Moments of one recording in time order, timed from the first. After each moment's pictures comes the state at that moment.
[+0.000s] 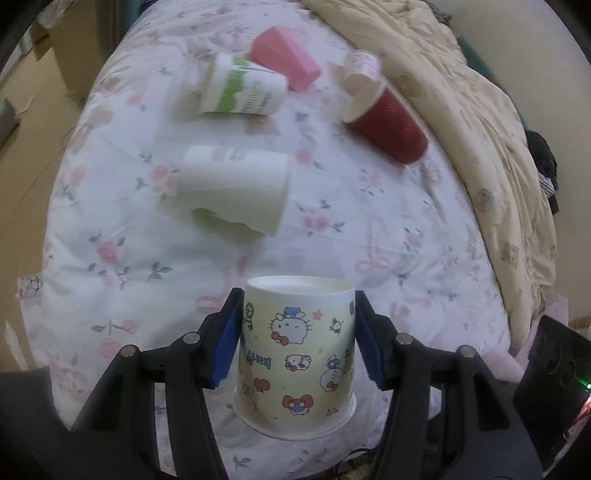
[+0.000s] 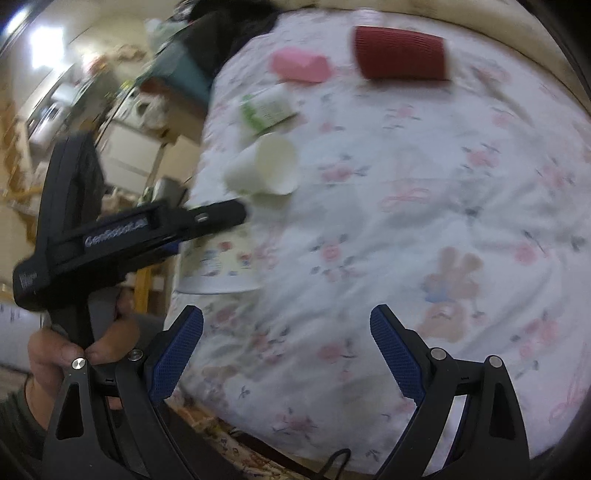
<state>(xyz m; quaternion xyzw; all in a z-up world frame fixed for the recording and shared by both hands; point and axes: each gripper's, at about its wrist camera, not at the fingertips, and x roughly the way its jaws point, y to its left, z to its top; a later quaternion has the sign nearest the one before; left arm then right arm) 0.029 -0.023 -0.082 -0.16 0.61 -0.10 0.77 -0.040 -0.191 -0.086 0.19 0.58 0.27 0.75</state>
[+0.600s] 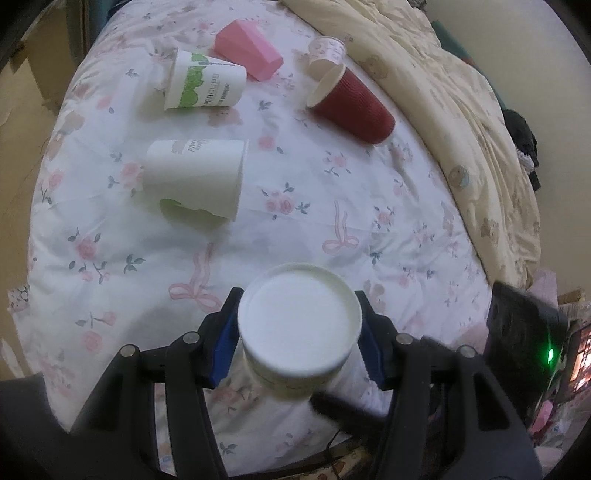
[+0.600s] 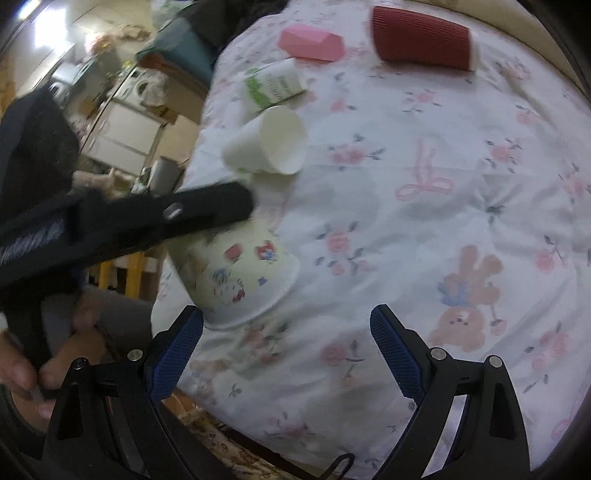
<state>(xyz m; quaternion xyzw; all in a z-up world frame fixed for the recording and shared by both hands) 0.019 -0.038 -0.072 -0.15 0.62 -0.15 0.76 -0.029 -0.188 -0.110 0.18 0.61 0.24 0.74</state>
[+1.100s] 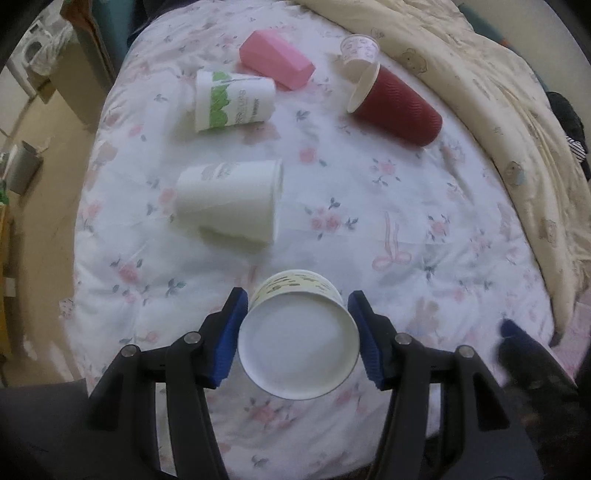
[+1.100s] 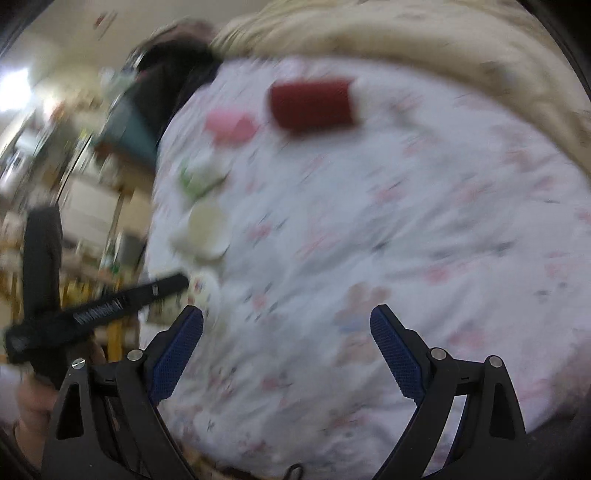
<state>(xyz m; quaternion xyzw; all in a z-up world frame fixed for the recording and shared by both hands) 0.039 -0.058 -0.078 -0.06 0.62 -0.05 0.78 -0.036 -0.286 -0.066 0.25 0.53 0.10 0.80</state>
